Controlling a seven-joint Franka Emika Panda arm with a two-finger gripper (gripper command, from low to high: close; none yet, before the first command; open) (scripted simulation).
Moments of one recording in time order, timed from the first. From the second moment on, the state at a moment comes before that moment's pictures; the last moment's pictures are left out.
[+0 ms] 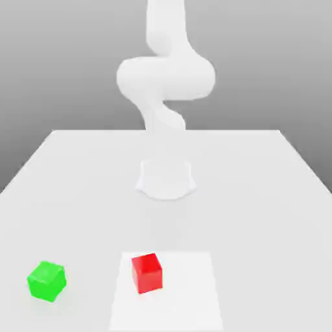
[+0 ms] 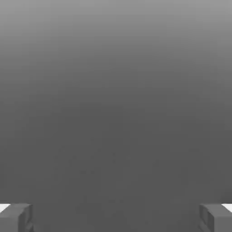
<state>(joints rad) -0.01 -0.71 0.01 -2.35 -0.03 2.35 0.78</state>
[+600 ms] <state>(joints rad) -0.03 -0.05 -0.07 -2.71 -0.06 2.73 0.44</state>
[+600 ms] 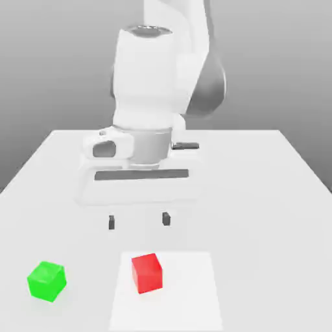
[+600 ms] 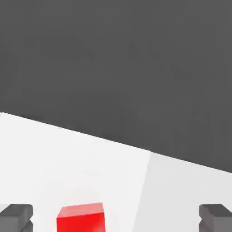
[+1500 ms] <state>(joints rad) -0.16 0.04 -0.07 -2.69 0.02 2.73 0.51</state>
